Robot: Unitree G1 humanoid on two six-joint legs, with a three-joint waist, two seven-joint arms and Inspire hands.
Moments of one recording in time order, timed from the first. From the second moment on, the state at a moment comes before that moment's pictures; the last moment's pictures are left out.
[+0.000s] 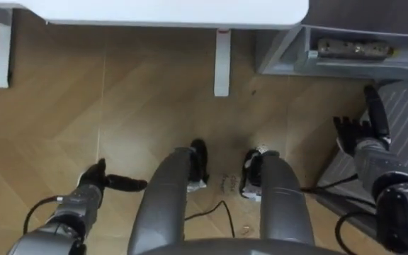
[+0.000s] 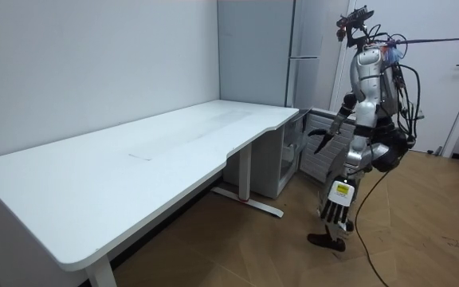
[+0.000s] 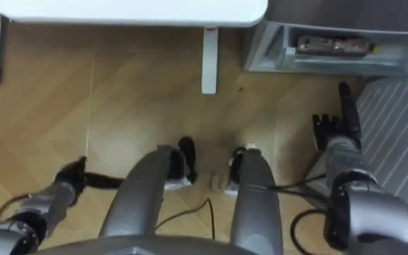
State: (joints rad) left arm -0.19 0.32 -0.14 1.25 -0.20 -0.03 0.04; right arm -0.45 -0.37 -0.22 1.31 1.65 -0.02 0.07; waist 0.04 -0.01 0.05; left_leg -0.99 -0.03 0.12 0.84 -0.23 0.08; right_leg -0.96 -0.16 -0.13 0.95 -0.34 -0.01
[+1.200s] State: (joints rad) left arm -0.01 0.43 -0.22 1.16 -0.28 -0.04 0.05; right arm -0.57 -0.50 -0.15 1.21 1.69 -0.03 0.00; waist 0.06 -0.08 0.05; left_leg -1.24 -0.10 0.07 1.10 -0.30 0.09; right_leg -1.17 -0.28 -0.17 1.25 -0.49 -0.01
